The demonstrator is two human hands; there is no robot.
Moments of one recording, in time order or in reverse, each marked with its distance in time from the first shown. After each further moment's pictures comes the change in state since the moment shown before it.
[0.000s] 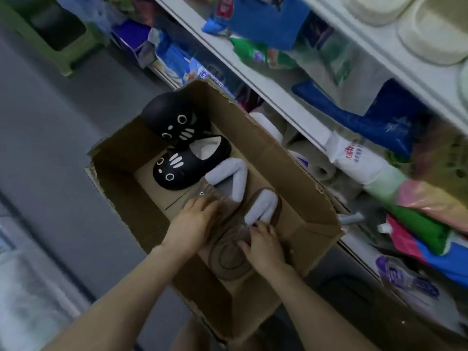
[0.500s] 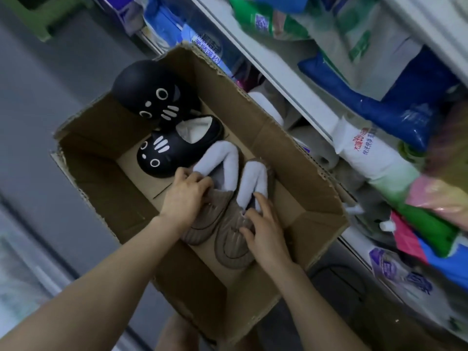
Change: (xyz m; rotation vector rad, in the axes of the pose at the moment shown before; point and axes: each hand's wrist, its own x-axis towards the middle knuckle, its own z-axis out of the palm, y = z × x) left_hand 0.059 -0.021 0.034 0.111 0.157 -0.019; right_hand 0.009 0.021 -0.012 0.158 0.240 -0.210
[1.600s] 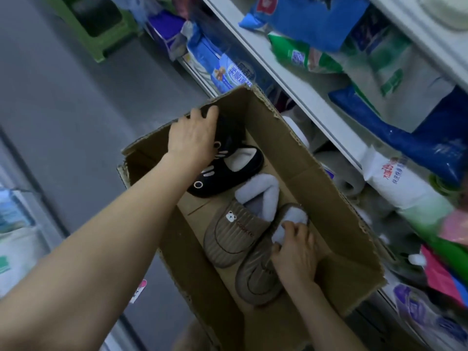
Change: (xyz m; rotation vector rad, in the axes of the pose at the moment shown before) left_hand 0.069 -0.030 -0.137 0.201 0.102 -0.276; right_hand -0.002 -0.010 0.005 -0.379 0.129 0.257
